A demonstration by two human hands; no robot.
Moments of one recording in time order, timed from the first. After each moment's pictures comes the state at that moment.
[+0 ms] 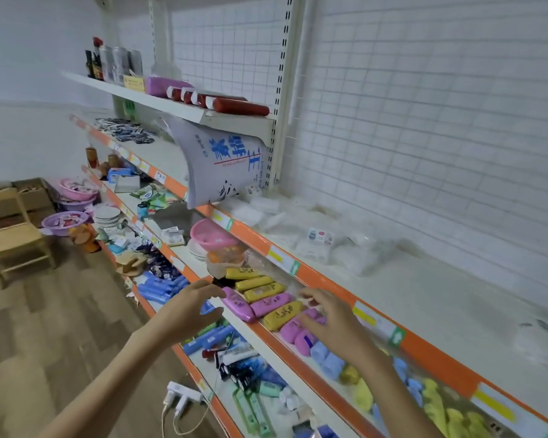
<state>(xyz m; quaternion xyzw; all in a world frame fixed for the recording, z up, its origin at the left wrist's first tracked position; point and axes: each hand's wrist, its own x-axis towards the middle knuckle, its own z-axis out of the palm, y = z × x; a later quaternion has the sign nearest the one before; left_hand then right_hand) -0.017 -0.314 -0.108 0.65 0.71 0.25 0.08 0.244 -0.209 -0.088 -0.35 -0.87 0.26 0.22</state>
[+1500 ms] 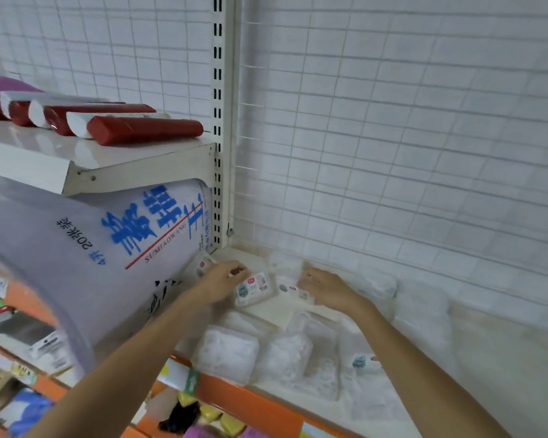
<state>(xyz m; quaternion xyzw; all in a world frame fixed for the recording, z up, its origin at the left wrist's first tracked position) -0.159 0.137 -0.083 0.68 0.61 0.29 0.28 0.078 0.138 -0.066 -0.59 -0.70 0.34 0.20</state>
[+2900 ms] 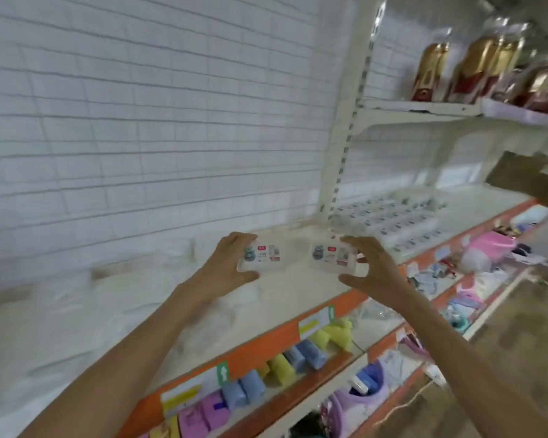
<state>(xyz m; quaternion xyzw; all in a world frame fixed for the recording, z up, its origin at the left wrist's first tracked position) 0.091 0.032 -0.028 0.92 0.12 0.23 0.28 0.265 -0.203 -0.006 -0.82 -0.46 -0.06 0.33</state>
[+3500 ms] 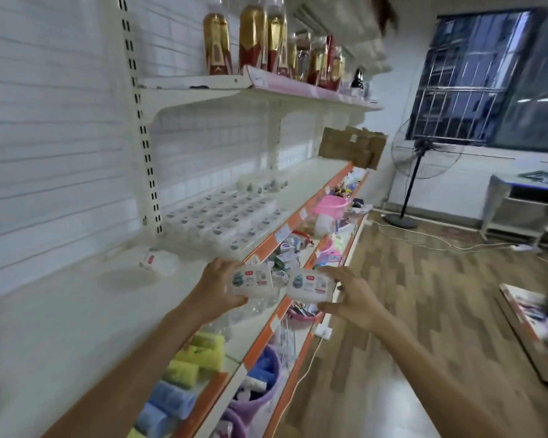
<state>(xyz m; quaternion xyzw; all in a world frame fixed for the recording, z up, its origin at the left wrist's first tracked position) 0.361 -0.161 -0.069 0.94 -0.05 0.13 0.32 0.406 -0.438 -0.067 -0.91 -0.26 -0.08 0.30</state>
